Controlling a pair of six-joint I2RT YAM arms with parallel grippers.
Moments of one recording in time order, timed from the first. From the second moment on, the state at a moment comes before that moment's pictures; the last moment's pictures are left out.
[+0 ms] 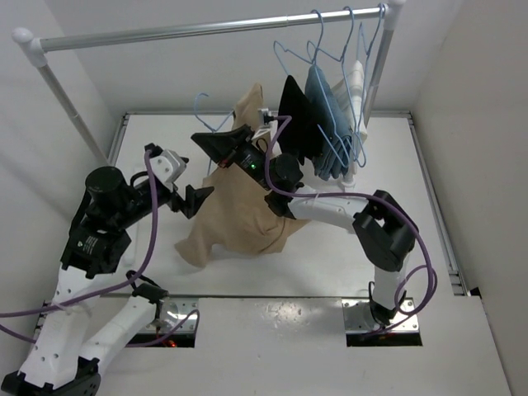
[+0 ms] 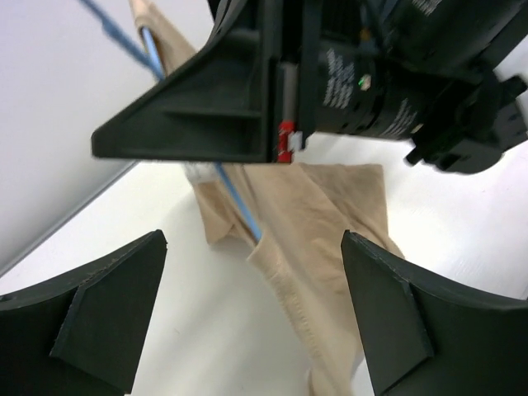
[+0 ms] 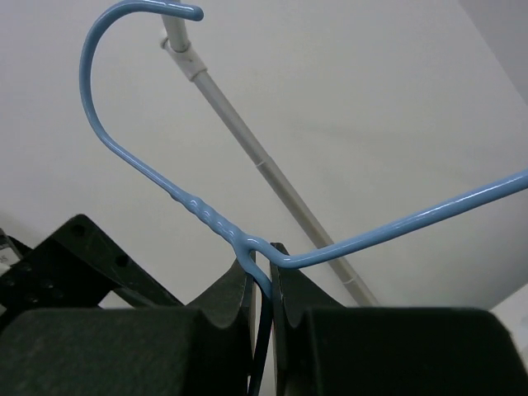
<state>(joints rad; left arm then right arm) -0.30 0.74 1.10 -0.48 0.47 0.24 0.86 1.89 1.27 1.21 -0.12 0.85</state>
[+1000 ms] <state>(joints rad) -0.29 0.85 0.96 -0.56 0.40 0.15 0.86 1.93 1.24 1.24 -0.08 0.95</state>
